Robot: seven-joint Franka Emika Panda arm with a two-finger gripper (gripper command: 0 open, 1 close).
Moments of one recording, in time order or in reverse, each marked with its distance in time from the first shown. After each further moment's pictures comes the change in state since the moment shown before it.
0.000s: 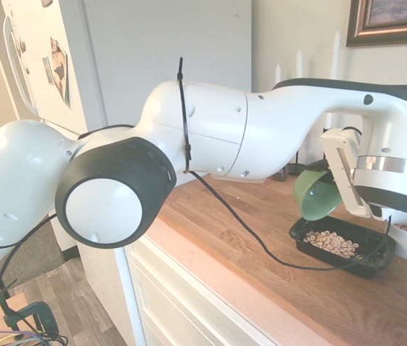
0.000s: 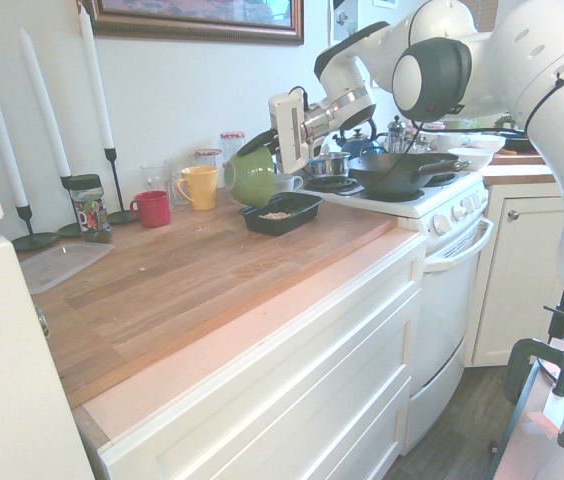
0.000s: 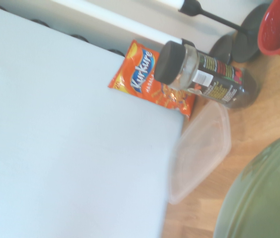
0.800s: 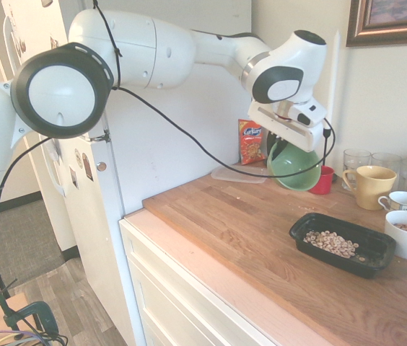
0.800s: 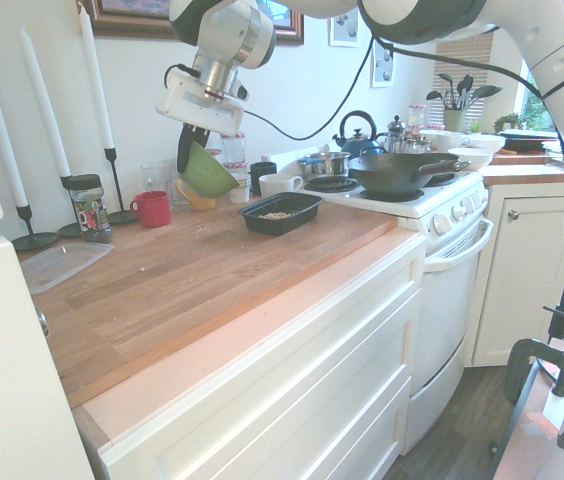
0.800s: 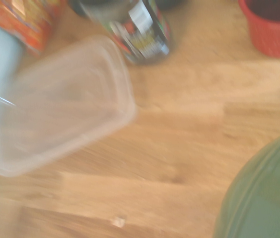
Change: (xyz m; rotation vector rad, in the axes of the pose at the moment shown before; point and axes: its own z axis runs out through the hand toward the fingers) arm -0.107 -0.128 0.192 -0.774 0.487 -0.143
